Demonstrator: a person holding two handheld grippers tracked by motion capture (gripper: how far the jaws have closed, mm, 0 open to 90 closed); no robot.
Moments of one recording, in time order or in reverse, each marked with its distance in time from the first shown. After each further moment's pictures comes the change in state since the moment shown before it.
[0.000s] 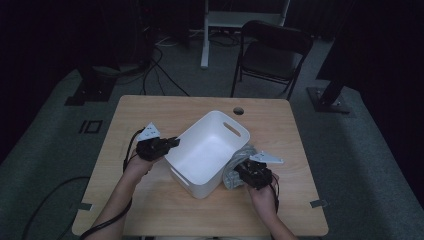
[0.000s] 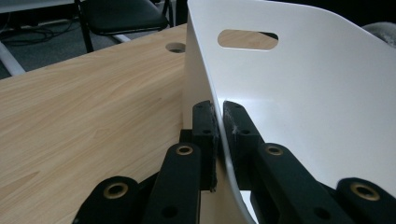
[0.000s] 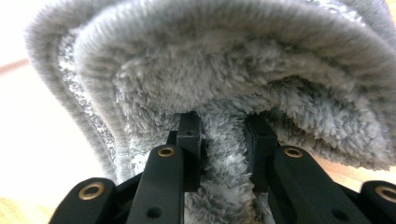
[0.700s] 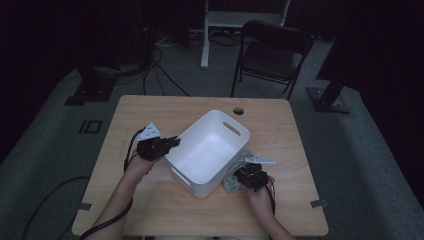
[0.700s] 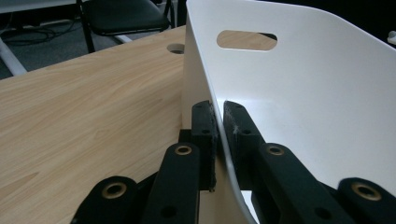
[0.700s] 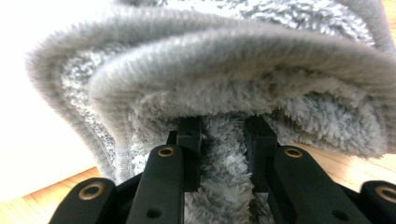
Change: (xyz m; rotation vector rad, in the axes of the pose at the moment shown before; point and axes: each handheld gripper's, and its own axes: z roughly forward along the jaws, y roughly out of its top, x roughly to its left) left arm -0.001 0.000 0.001 -0.004 0.011 -0.006; right arm -0.014 -0.022 0.033 0.130 -0.047 0.029
